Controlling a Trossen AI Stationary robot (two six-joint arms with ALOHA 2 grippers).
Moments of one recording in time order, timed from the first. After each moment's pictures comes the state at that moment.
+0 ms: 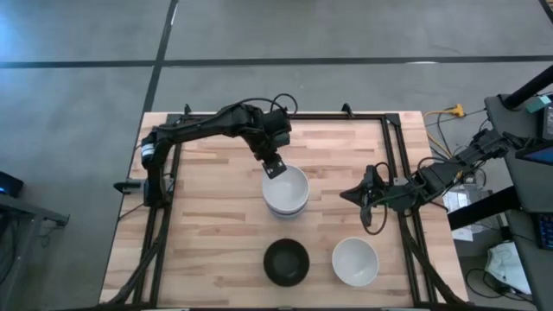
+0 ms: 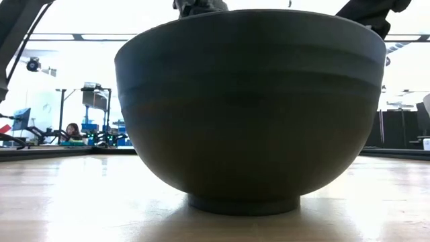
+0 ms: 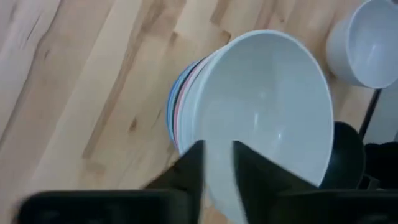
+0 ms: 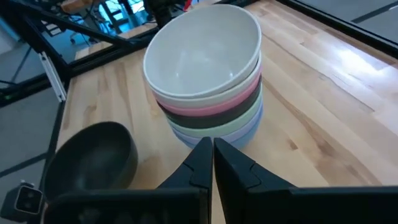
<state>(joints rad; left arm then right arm) 0.22 1.88 2.02 -1.29 0.23 -0.30 0.53 0.84 0.69 -0.43 0.59 0.65</state>
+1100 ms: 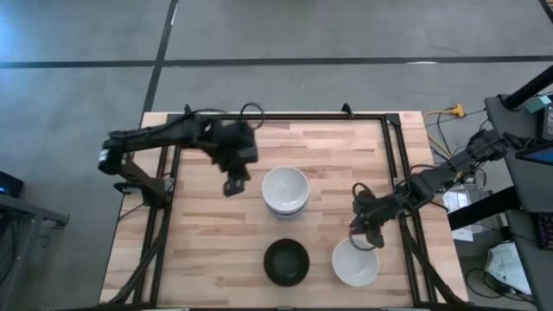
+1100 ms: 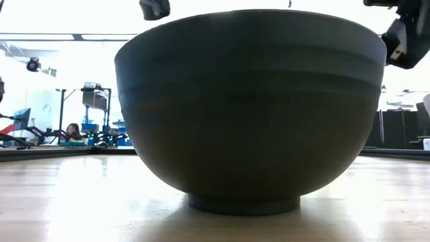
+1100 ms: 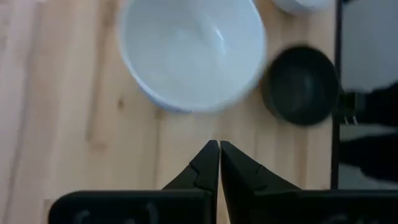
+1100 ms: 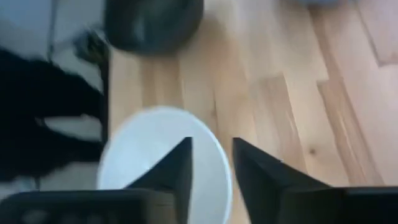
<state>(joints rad) 0.08 1.53 1.76 -1.29 0.20 -0.12 0.53 0.96 0.69 -0.57 0.02 0.75</state>
